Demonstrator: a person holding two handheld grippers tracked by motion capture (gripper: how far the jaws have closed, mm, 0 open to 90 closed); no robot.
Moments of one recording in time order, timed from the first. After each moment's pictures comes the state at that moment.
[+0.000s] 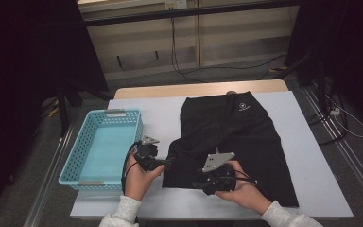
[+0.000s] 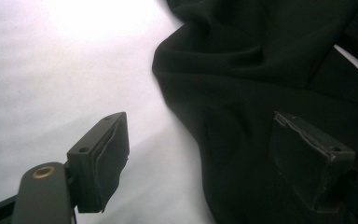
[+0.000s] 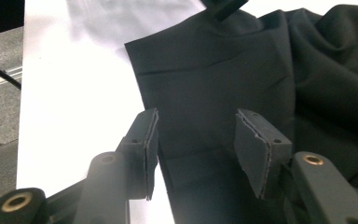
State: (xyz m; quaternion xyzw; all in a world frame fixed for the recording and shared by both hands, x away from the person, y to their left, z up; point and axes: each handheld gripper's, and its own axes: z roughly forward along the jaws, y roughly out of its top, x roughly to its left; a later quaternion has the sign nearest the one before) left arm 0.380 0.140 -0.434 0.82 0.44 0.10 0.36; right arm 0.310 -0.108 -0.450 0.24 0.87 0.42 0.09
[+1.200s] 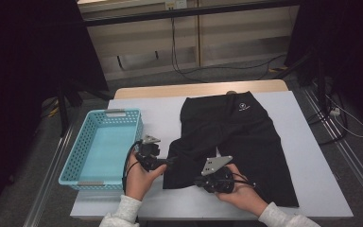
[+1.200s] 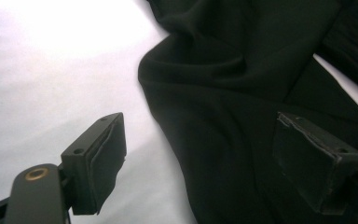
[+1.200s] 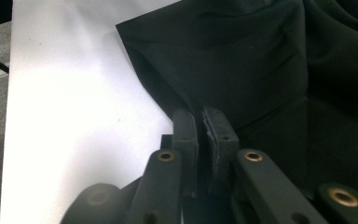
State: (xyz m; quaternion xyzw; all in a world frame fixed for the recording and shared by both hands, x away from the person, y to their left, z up) left arm 0.380 0.138 -0.429 0.81 0.44 0.09 0.37; right arm 0.308 -0.106 -0.464 0.24 0.88 0.40 0.08
